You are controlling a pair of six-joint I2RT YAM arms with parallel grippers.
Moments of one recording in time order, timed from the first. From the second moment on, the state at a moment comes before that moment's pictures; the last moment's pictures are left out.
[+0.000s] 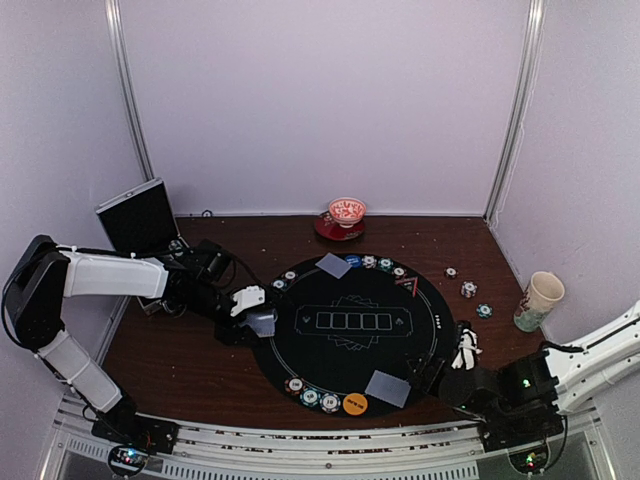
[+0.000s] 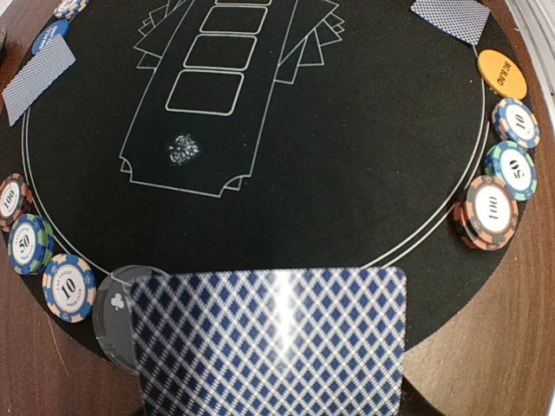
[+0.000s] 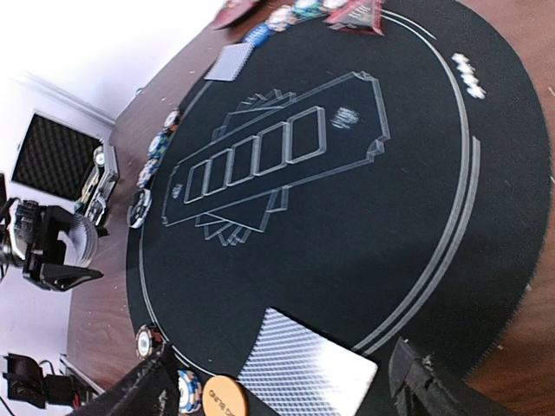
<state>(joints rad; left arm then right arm) -0.59 1.56 0.85 -0.37 0.47 0.75 1.49 0.99 0.32 -0.16 0.80 1.52</state>
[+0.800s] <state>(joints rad) -0.59 1.54 0.85 -0.38 0.47 0.75 1.04 1.80 0.85 0.62 -0.07 0.98</state>
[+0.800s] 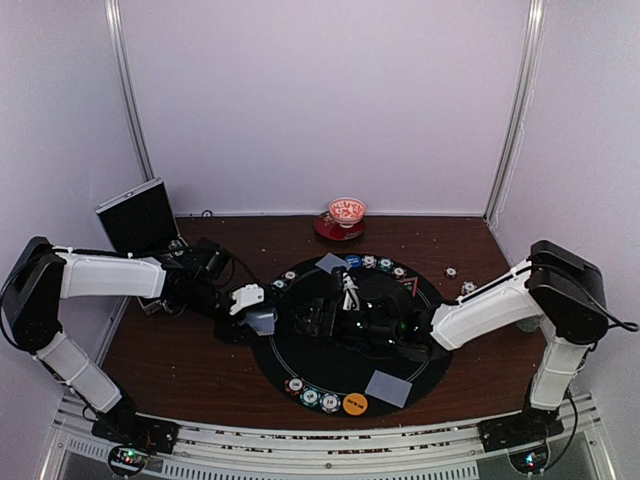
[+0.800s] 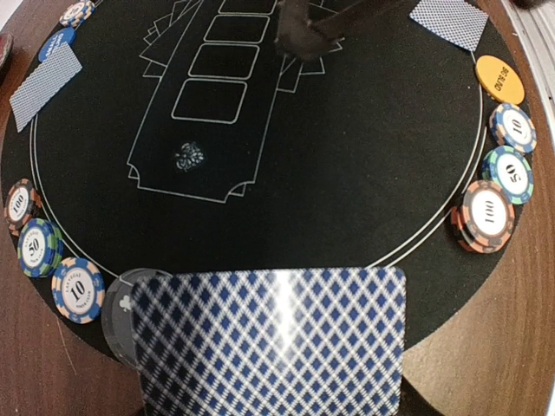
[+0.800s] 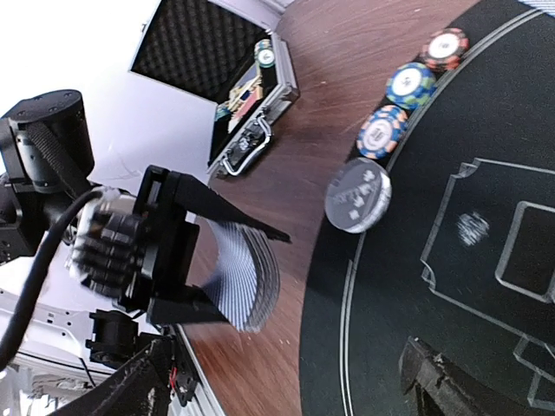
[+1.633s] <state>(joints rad) -0.59 1.53 0.85 -0.38 0.47 0.75 1.01 2.17 1.15 0.78 -0.38 1.06</state>
